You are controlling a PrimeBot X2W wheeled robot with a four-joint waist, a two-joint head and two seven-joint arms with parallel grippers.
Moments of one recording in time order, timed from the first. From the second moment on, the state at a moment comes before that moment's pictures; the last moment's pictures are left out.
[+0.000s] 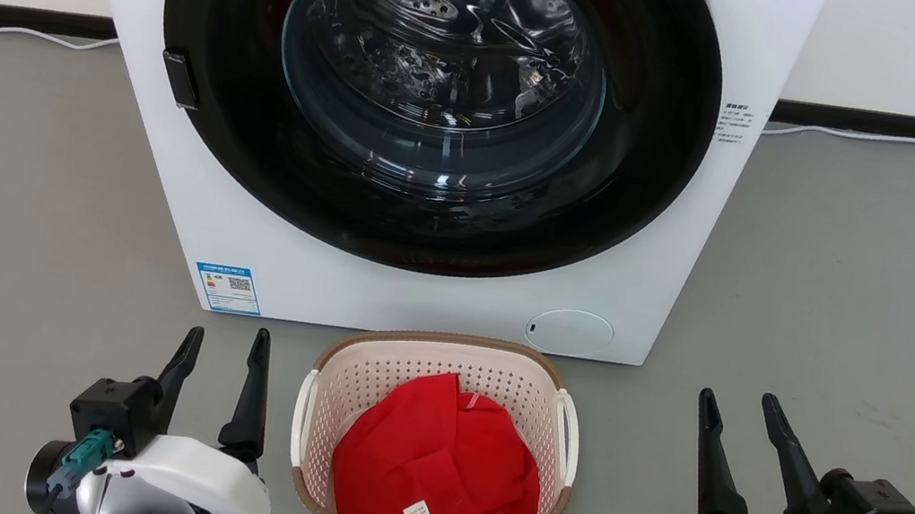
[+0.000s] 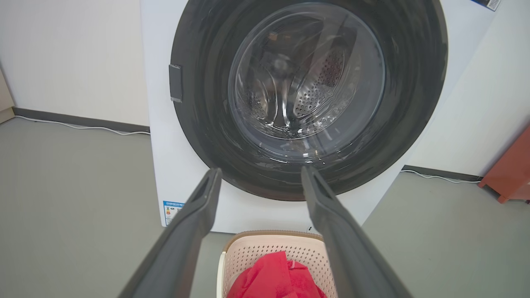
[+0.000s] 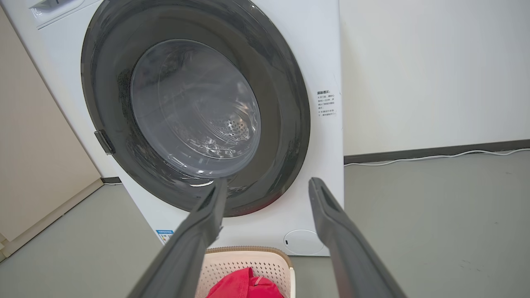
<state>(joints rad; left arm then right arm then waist) -0.11 0.06 -0.12 0.30 -0.31 0.03 -0.25 -0.12 -0.09 0.04 0.34 0.24 0.12 -0.25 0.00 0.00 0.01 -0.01</state>
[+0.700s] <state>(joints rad) -0.11 0.05 -0.11 0.30 -0.30 0.02 -0.25 -0.12 -0.09 0.05 0.35 0.24 0.12 -0.25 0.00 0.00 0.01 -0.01</state>
